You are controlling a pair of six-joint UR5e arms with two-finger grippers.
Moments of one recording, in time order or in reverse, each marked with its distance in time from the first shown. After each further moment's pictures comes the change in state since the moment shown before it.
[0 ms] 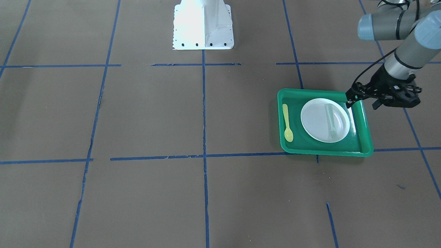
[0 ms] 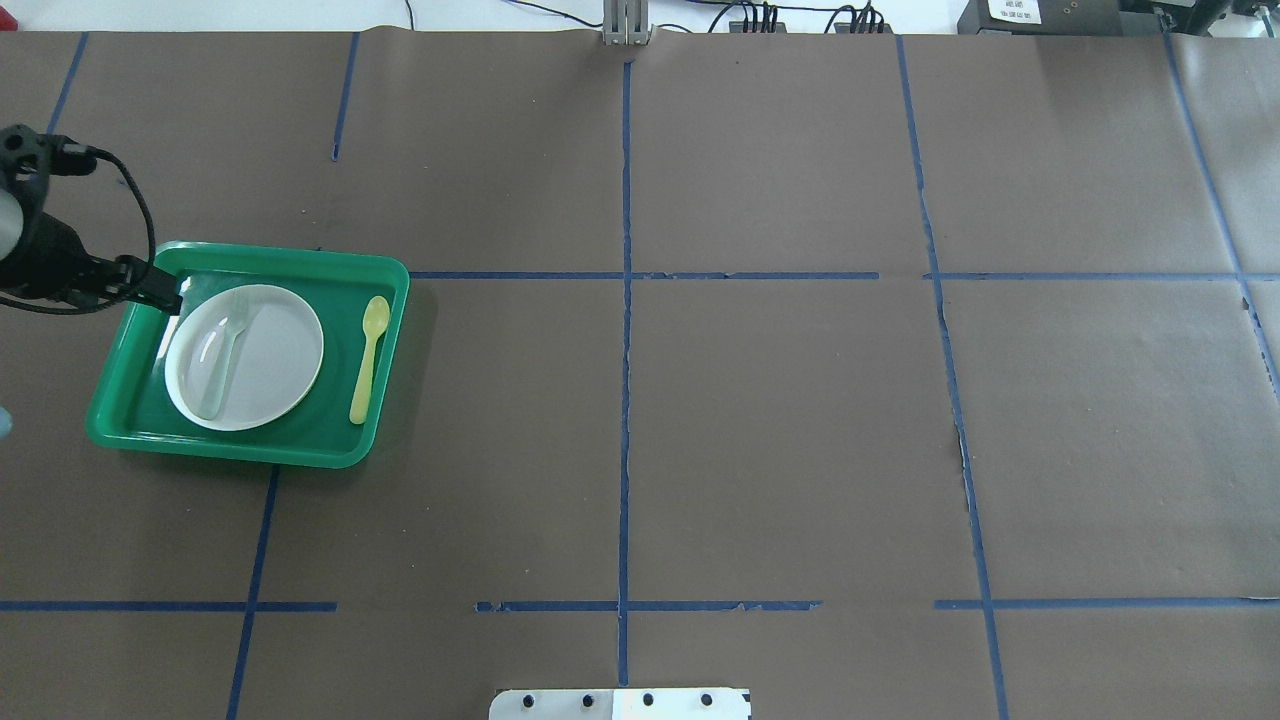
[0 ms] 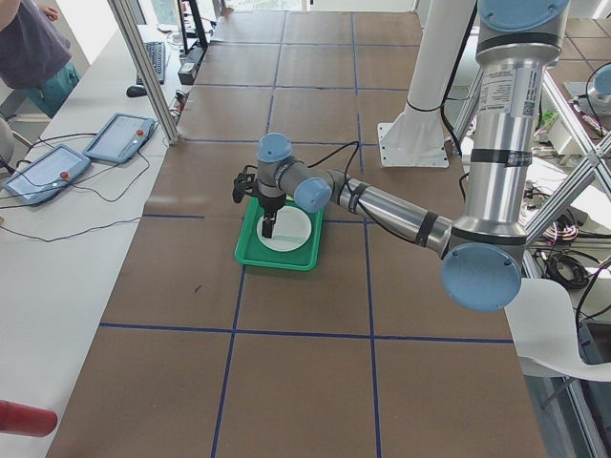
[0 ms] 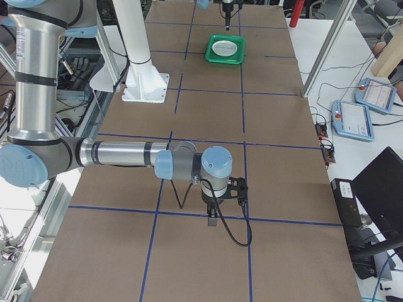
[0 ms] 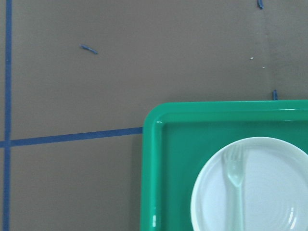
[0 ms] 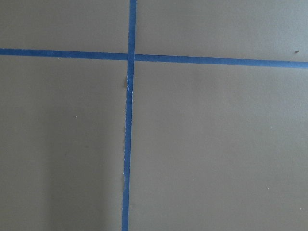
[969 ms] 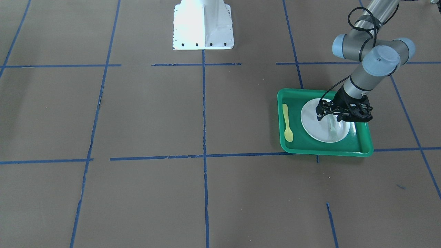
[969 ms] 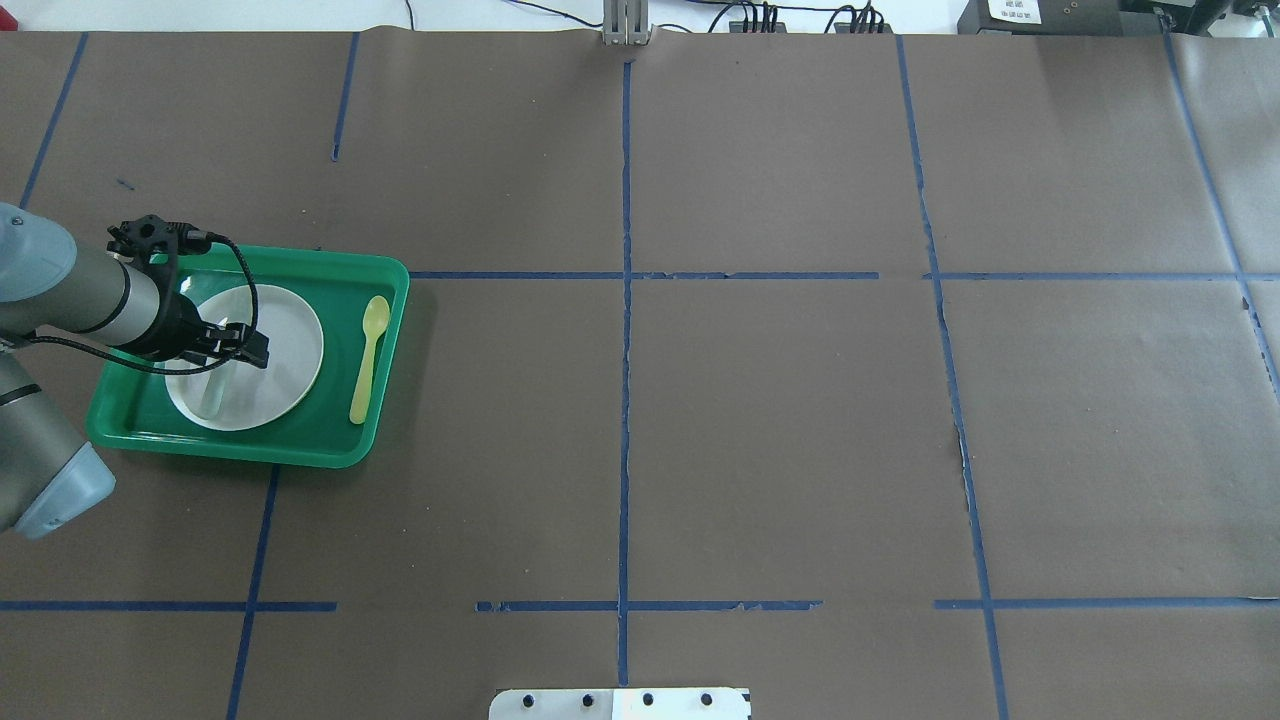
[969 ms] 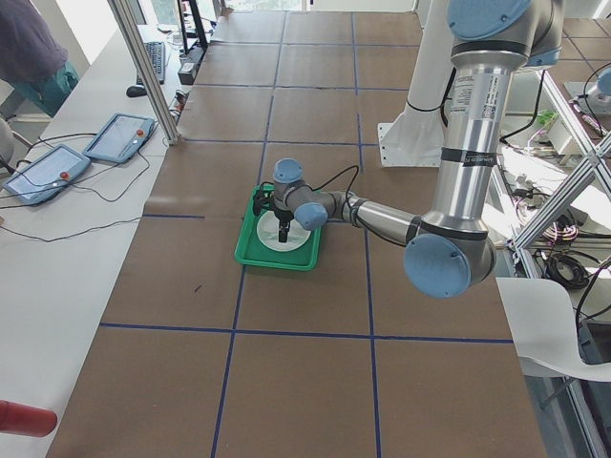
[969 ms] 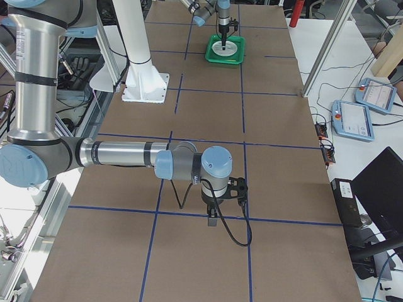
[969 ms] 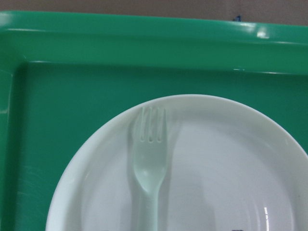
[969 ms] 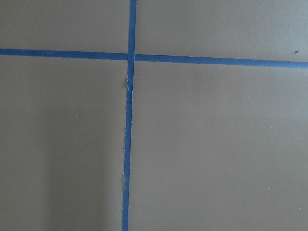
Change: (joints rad) left arm 0.161 -0.048 0.198 -0.223 0.101 -0.145; right arm 0.000 0.000 0.000 0.000 0.000 -0.001
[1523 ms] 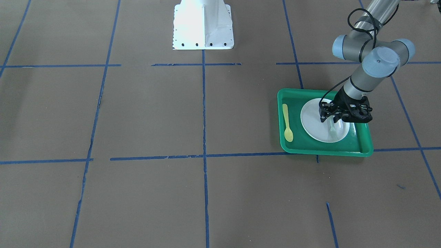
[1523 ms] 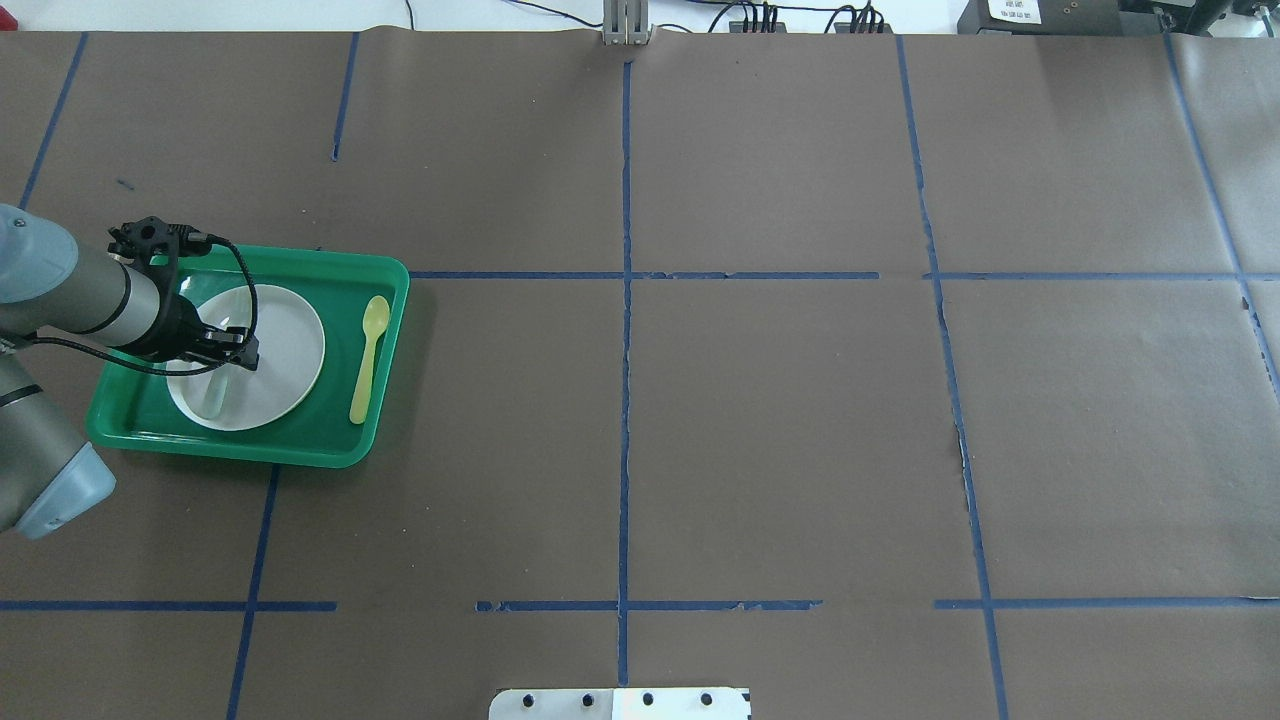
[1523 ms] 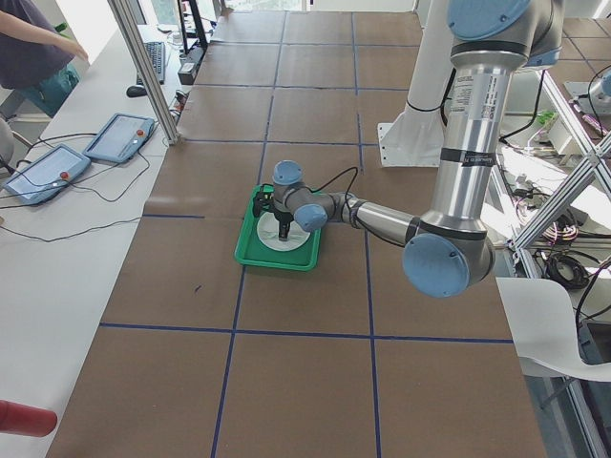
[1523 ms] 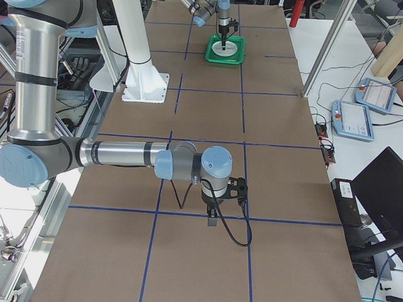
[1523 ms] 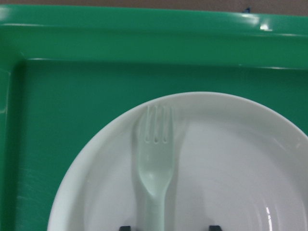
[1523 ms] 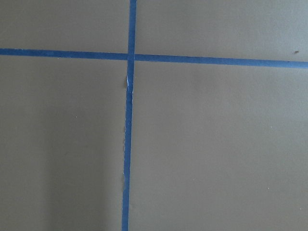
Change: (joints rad) left arm 0.000 0.001 0.003 -0.002 0.000 0.007; right arm 0.000 0.000 0.000 0.000 0.000 0.000
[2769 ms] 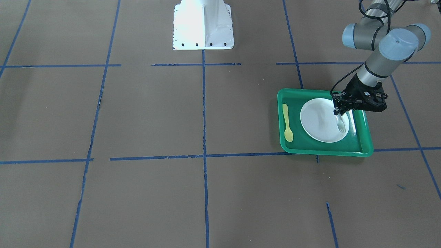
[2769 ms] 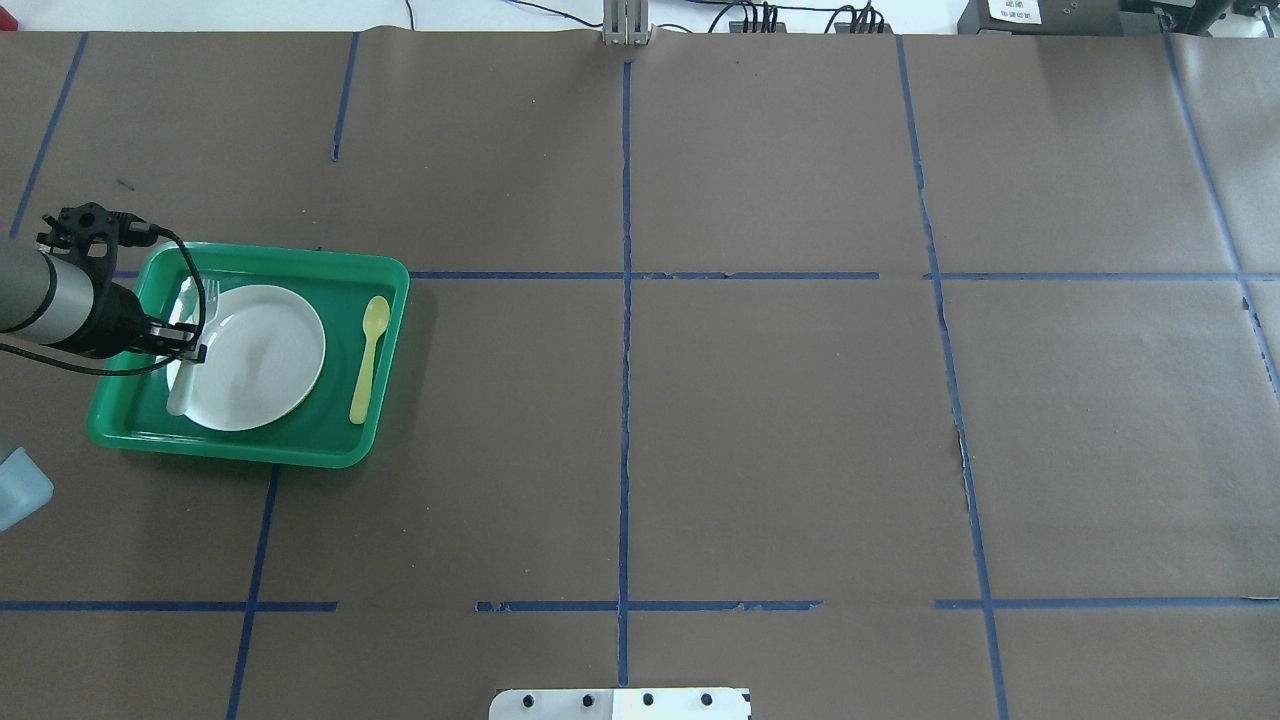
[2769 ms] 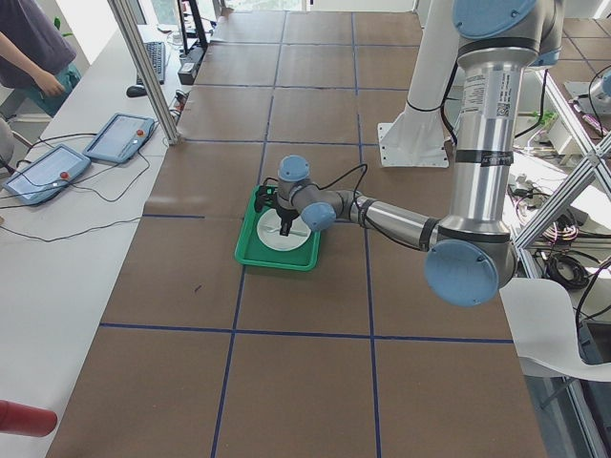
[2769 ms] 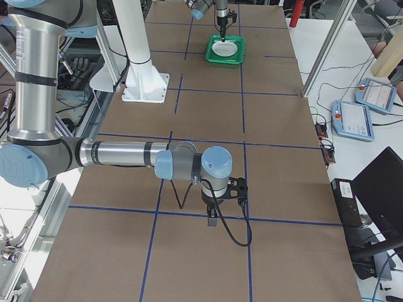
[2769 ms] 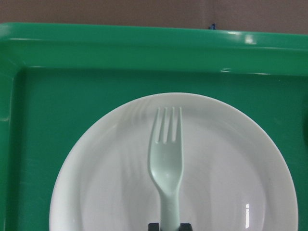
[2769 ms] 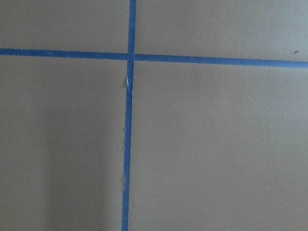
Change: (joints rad) left arm -0.063 0.097 -0.107 0.001 -0.007 0.101; right arm 0.000 0.000 -0.001 0.000 0.000 0.000
